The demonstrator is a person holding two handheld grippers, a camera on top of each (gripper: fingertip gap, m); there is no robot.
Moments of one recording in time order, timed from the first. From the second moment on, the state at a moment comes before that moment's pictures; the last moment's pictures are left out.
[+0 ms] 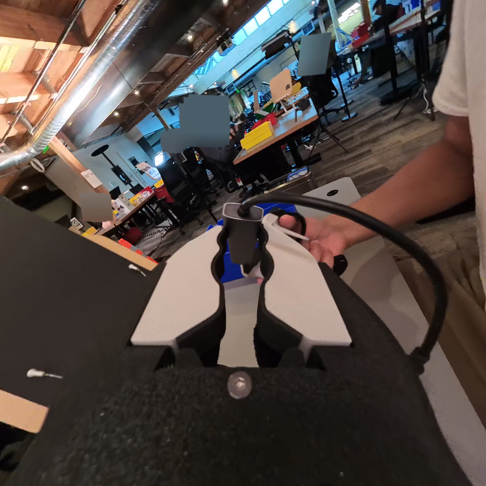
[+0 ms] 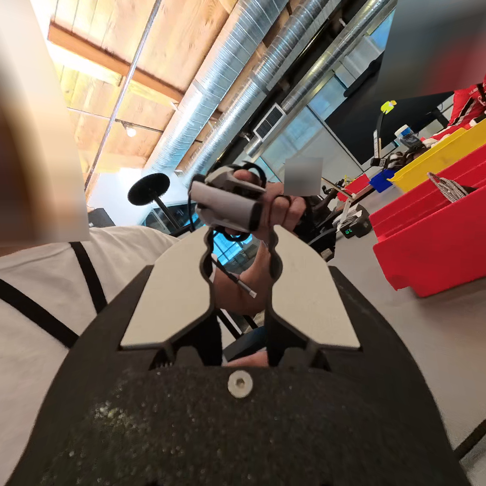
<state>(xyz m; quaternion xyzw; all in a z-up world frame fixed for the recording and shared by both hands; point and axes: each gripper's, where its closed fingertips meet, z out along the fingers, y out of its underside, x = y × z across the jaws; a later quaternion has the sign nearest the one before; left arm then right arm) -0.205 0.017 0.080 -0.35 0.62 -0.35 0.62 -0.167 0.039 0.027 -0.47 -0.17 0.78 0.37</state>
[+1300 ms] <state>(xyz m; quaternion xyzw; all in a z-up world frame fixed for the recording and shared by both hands) -0.186 -0.026 0.045 -0.27 0.67 -0.34 0.60 -0.189 -0.024 0.038 -0.36 -0.27 0.86 0.24</state>
